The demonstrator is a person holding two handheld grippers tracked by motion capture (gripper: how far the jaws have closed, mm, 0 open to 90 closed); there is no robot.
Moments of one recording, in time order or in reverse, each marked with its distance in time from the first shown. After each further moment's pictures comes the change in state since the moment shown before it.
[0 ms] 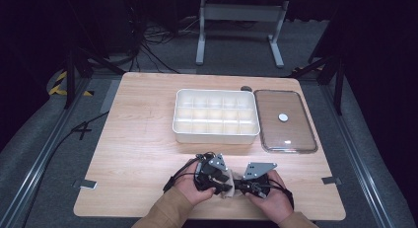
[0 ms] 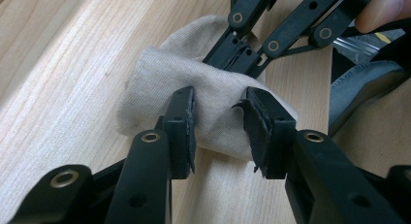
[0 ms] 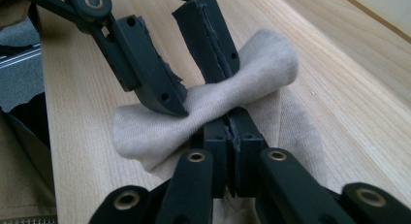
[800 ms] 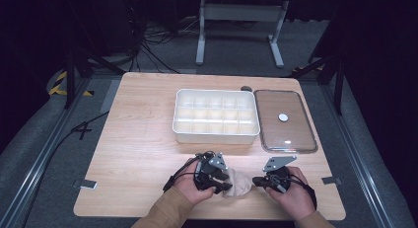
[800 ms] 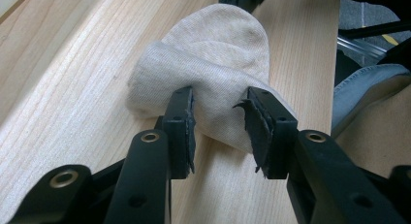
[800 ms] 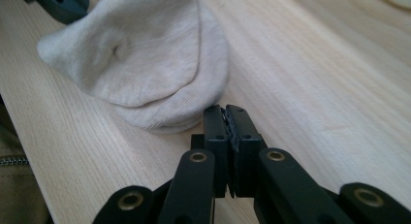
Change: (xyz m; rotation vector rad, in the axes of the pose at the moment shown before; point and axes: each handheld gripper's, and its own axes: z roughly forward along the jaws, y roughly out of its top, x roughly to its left) left arm -0.001 0.003 -0.001 0.000 0.018 -0.002; right arm -0.023 -0.016 -0.042 0.185 -0.108 0.149
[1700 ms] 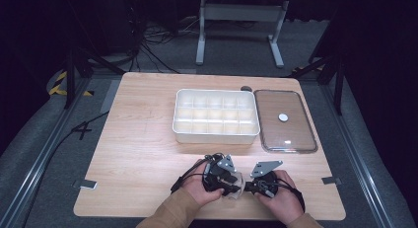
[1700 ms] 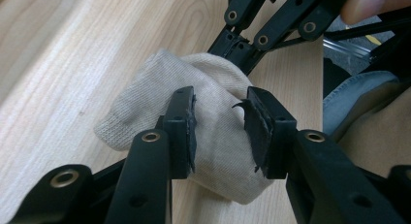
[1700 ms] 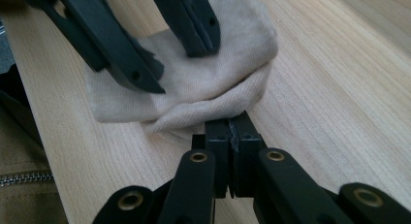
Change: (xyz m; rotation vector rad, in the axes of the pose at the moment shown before) left arm -0.005 0.011 0.023 -0.010 -0.051 0.031; right arm 0.021 0.008 0.019 -0.015 0.045 -0.059
